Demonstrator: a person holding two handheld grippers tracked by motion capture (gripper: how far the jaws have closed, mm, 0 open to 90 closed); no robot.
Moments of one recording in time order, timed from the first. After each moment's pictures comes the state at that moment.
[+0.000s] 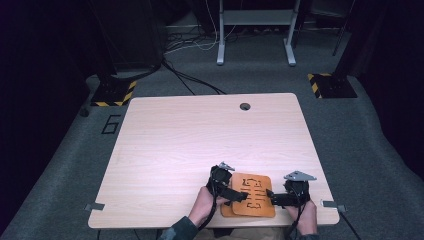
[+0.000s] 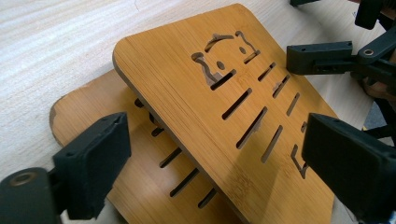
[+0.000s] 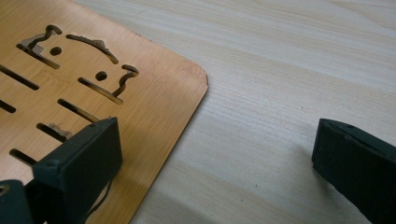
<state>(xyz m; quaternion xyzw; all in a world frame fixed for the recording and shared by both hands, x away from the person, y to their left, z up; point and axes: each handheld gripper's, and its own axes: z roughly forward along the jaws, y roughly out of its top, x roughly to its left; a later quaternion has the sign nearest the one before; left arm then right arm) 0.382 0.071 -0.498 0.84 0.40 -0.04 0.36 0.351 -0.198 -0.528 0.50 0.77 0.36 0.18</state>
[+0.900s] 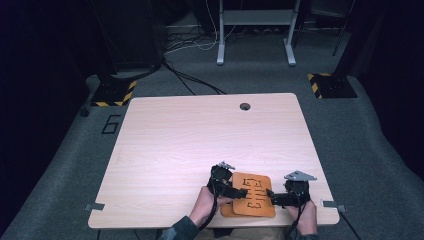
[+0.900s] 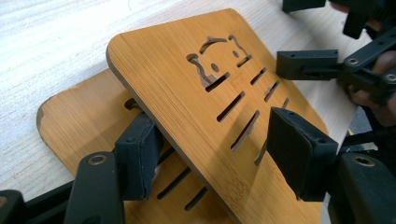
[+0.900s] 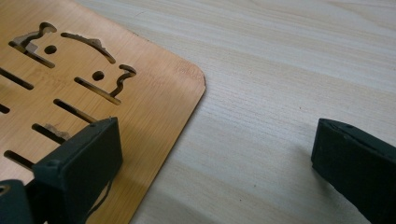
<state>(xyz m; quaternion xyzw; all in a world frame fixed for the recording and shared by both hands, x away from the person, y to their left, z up) 0.383 0.069 -0.492 0.83 0.41 -0.06 0.37 0.351 -0.198 -0.528 0.50 0.76 0.36 0.18</state>
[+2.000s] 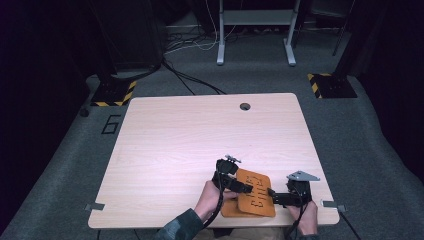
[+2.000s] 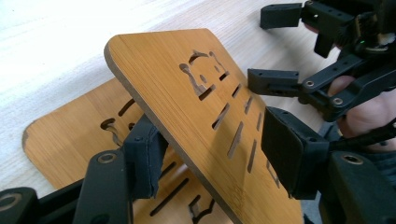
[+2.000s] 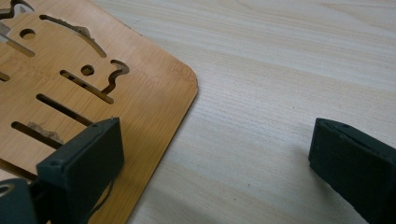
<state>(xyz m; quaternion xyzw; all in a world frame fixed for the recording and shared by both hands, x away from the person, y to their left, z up) 0.387 0.053 -0.461 0.83 0.43 -0.09 0.35 0.351 -0.203 -0.528 0.51 0.75 0.37 0.17</state>
